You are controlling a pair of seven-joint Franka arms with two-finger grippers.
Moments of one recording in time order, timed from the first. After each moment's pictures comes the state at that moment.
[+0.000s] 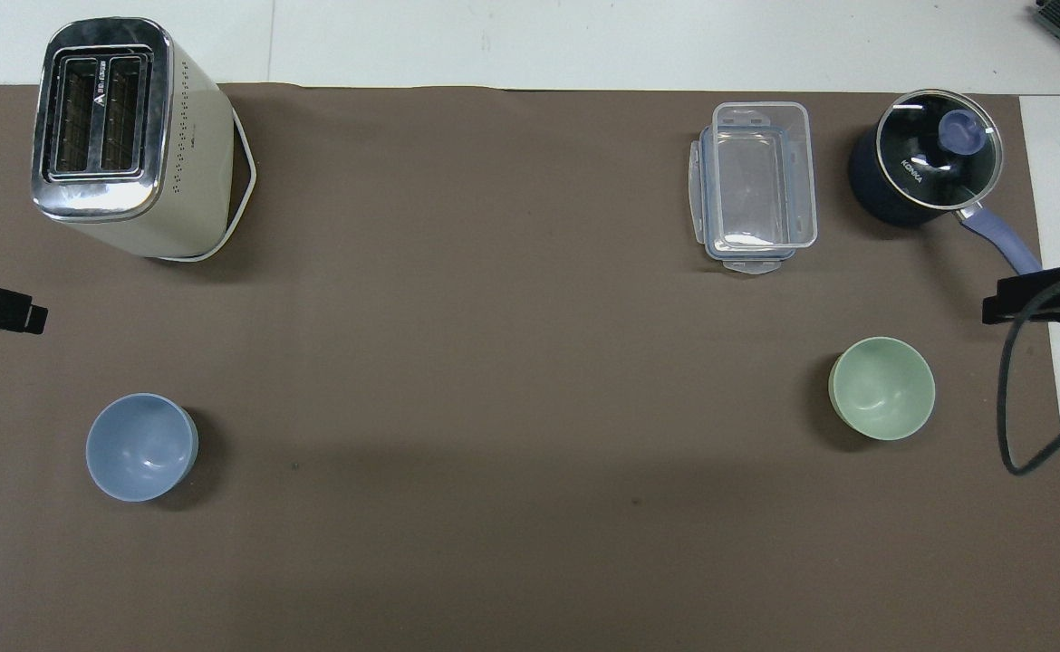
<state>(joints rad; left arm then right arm) -0.10 -0.03 0.08 -1.52 -0.04 1.48 0.18 0.00 -0.09 -0.04 -1.60 0.01 1.55 0.11</state>
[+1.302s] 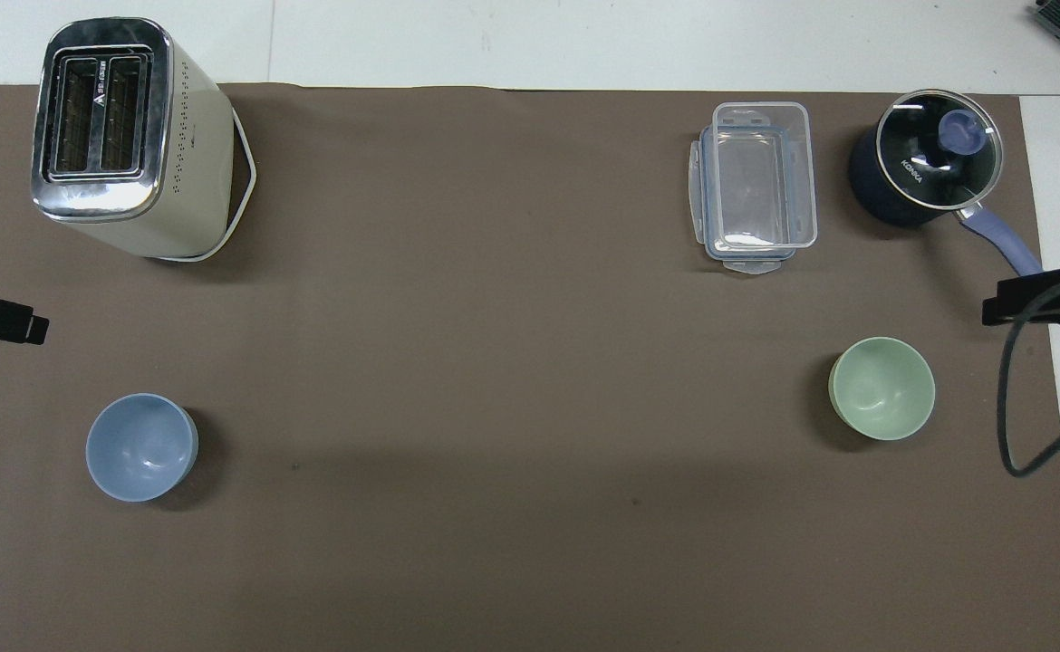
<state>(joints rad) -0.09 -0.06 0.08 -1.57 -0.04 1.49 0.21 0.00 -0.09 -0.04 -1.60 0.01 1.55 0.11</state>
